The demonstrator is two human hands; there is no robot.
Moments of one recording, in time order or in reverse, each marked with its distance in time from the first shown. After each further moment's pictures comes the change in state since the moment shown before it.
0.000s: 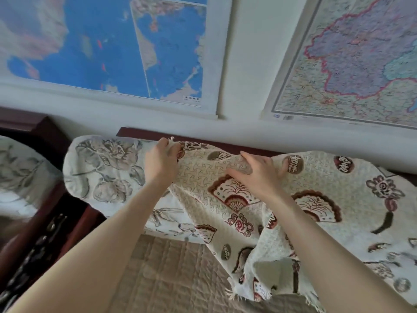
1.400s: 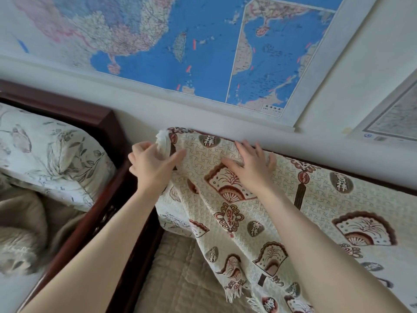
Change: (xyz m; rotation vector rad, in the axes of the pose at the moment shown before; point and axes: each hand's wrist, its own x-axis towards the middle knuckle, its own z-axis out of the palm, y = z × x) left_hand 0.052 -0.110 -0.129 -0.081 0.133 -0.195; right_hand 0.058 -0.177 0.075 0.096 0.015 -0.174
